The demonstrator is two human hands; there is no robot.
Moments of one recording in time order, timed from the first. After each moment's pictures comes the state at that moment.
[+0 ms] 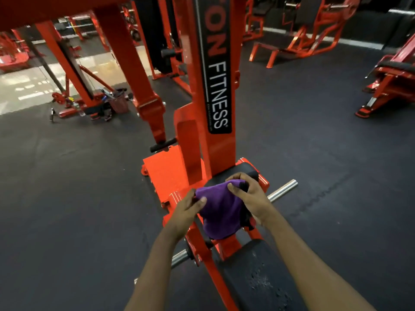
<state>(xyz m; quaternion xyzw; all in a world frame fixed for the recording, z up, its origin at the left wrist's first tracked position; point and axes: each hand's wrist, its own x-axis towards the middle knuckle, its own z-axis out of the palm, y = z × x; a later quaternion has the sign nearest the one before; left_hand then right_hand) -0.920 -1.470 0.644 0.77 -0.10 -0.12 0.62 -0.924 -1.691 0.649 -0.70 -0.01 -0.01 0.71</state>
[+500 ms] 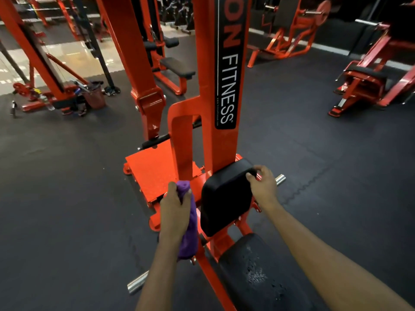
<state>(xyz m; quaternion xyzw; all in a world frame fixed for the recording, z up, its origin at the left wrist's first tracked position) -0.910 -1.446 0.636 0.85 -0.02 0.13 0.51 -0.884 -1.705 0.601 -0.80 0.23 -0.20 0.52</state>
